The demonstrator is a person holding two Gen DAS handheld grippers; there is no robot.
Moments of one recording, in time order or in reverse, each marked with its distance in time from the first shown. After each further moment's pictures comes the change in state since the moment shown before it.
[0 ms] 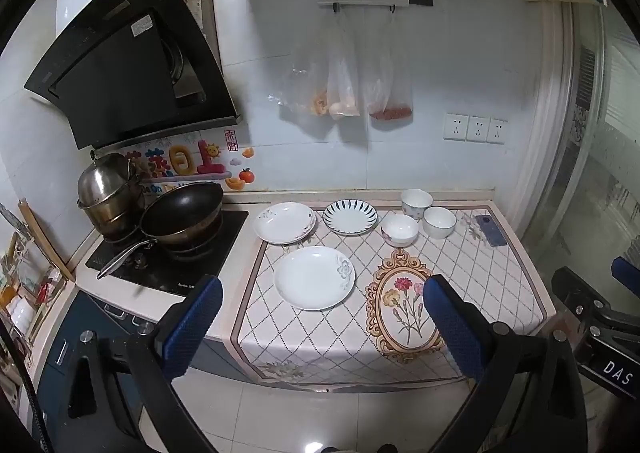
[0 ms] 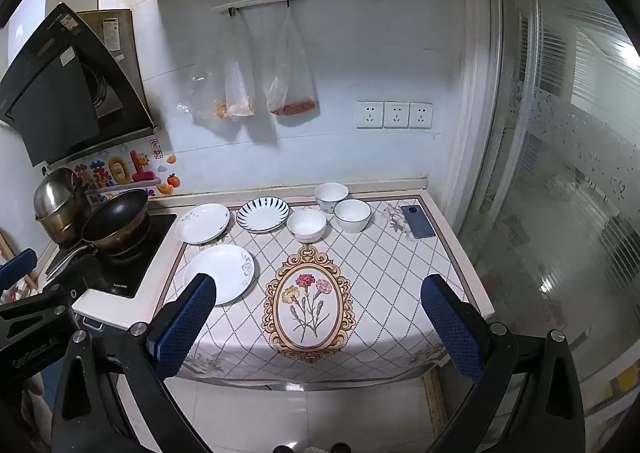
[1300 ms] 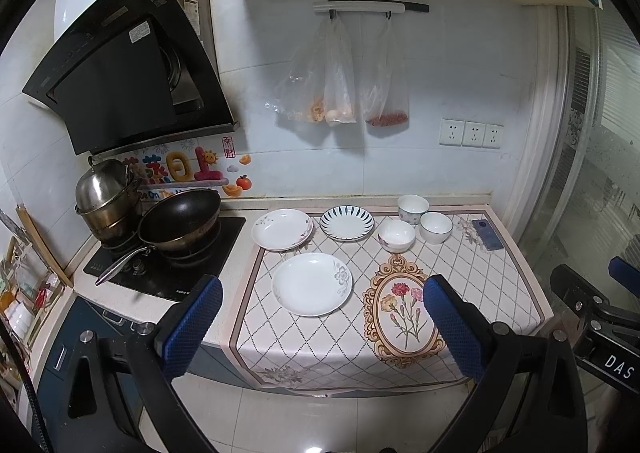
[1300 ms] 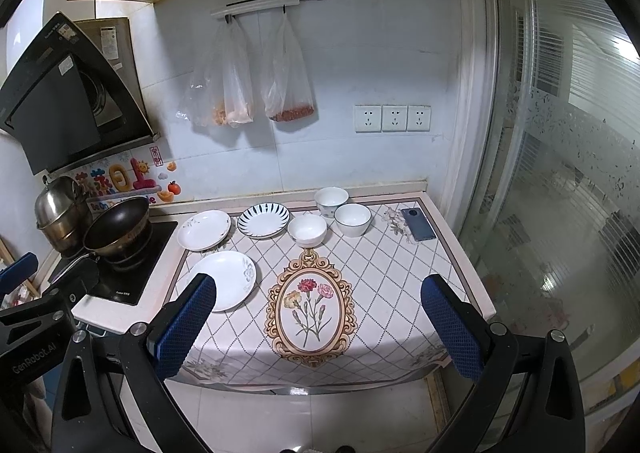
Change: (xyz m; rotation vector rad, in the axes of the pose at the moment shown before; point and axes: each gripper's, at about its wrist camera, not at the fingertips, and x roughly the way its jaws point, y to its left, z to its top) left arm -0.006 -0.008 0.008 -0.002 -0.017 -0.001; right arm -0.004 -0.001 0.004 0.025 -0.011 0.010
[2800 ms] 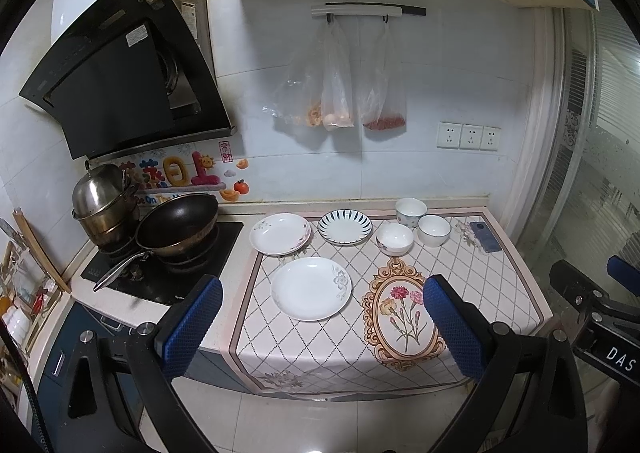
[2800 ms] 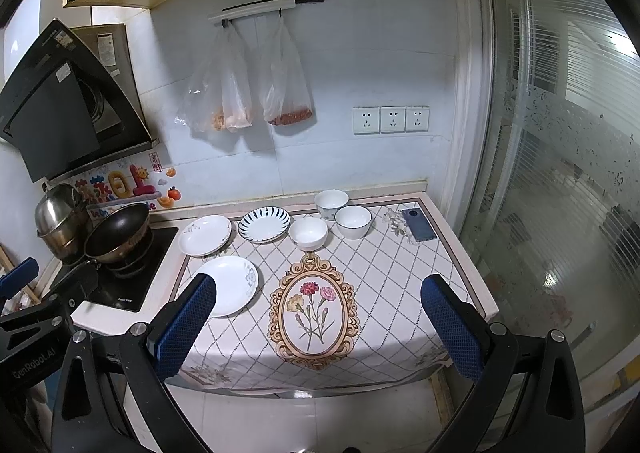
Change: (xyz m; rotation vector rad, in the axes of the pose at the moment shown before) left arm 0.000 -0.006 0.012 0.003 -0.008 -0.009; right arm -0.001 0.004 0.007 0.025 -0.013 -0.001
